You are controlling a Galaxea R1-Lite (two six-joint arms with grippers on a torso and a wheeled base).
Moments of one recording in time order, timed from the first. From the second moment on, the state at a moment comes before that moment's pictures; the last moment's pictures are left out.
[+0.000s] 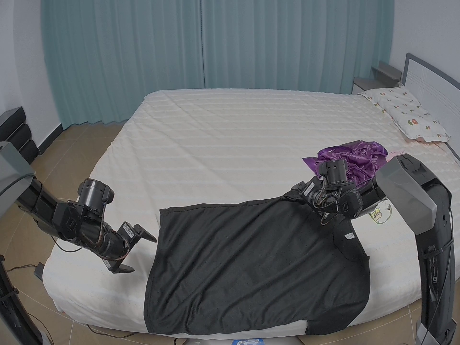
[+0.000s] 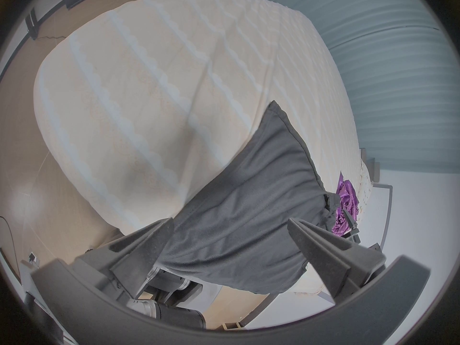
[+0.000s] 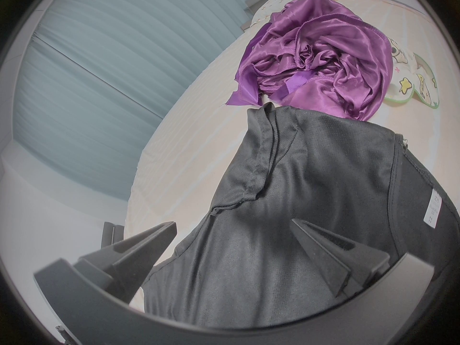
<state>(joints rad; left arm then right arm) -0.13 1.96 -0.82 -0.09 -0.31 -0.99 0.26 2.51 -1.51 -0.40 -0.01 0.92</state>
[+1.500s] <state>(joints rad) -0.11 1.98 -0.83 -0.09 -0.31 -0.99 0.26 2.66 -1.85 -0.30 0.01 0.95</state>
